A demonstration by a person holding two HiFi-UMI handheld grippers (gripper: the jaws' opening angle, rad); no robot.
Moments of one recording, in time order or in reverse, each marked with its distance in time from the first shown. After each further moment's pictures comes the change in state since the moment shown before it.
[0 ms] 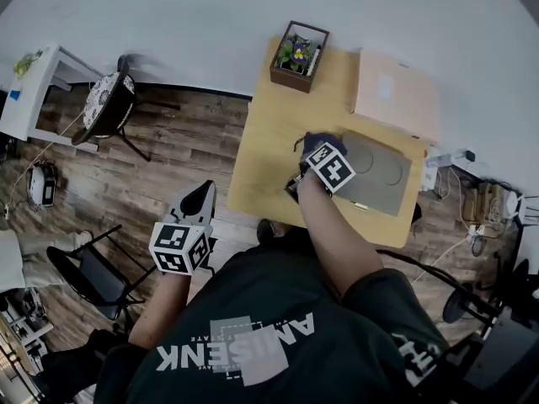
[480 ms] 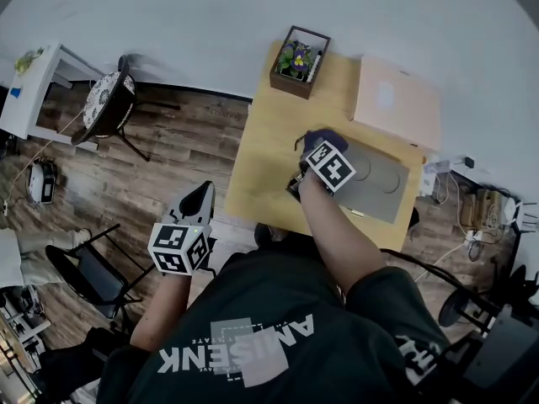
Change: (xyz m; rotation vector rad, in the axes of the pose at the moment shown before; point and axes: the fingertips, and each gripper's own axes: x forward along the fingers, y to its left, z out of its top) left arm 0.011 0.003 0.012 -0.039 -0.004 0.018; right arm 0.011 0.020 0.025 -0.066 -0.013 0.052
